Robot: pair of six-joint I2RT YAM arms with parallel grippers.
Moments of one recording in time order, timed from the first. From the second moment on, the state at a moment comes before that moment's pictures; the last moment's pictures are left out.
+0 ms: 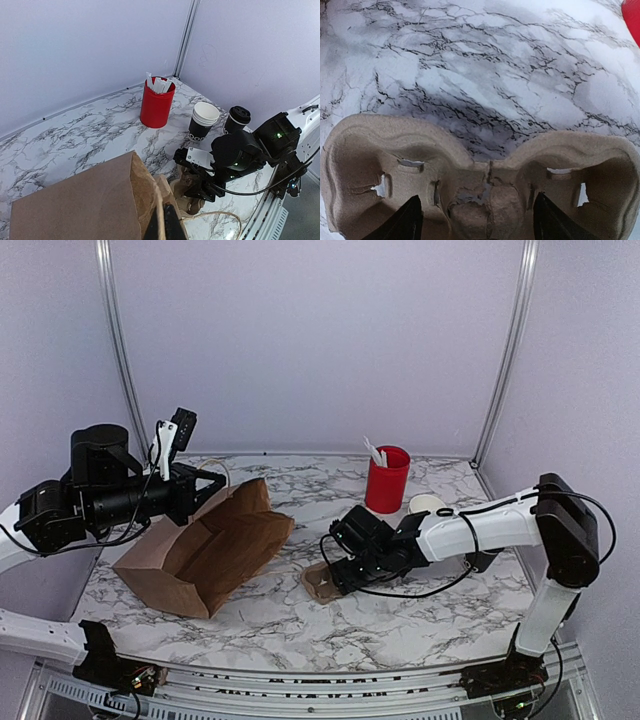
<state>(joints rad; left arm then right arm) -0.92 0.93 1.01 -0.38 -0.09 -0.23 0.98 1.77 1.07 -0.38 0.22 0.41</state>
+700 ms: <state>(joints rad) -0.92 0.93 1.00 -0.34 -0.11 -0.25 0.98 1.76 1.09 -0.39 0.23 0.40</state>
